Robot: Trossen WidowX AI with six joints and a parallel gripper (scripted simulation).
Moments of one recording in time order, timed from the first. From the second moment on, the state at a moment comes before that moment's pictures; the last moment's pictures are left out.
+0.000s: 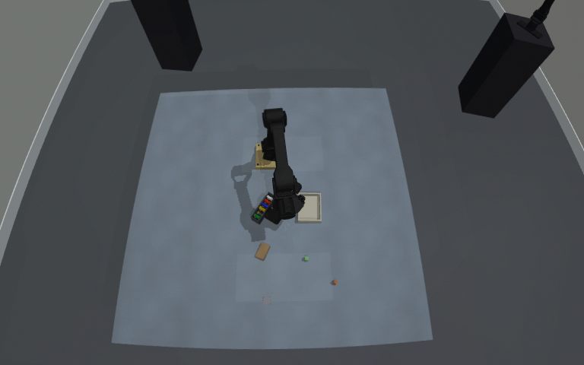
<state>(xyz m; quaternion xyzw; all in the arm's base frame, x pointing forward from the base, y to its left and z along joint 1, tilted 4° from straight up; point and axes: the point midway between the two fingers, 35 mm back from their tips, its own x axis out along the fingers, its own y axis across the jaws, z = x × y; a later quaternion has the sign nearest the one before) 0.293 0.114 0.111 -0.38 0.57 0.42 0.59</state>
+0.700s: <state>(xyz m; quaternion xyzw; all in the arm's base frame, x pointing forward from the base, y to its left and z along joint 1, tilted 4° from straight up) 0.242 0.213 0.120 -0.37 0.57 0.43 0.59</state>
